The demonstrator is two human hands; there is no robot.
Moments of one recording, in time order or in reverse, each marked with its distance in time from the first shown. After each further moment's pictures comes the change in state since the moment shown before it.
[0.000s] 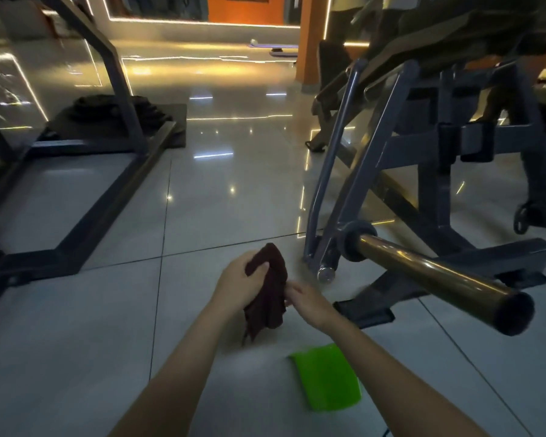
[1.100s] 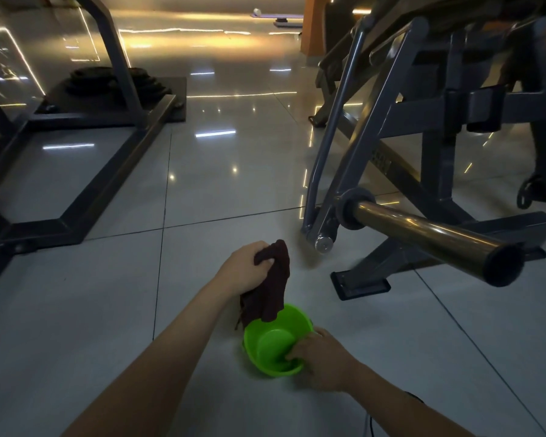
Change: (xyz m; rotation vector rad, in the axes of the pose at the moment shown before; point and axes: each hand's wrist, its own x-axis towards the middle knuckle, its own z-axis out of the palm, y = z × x) left_hand -0.017 -0.032 0.025 0.193 -0.203 0.051; right_hand -0.077 0.161 0.058 -0.857 -0.327 -0.381
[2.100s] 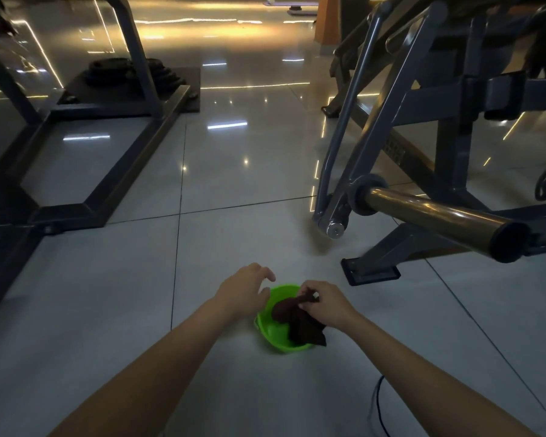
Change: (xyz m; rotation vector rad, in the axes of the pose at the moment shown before) left_hand -0.056 -0.048 0.025 0.398 -0.152 0.018; right_hand 0.019 -0.036 -0.080 0.604 0.289 0.397
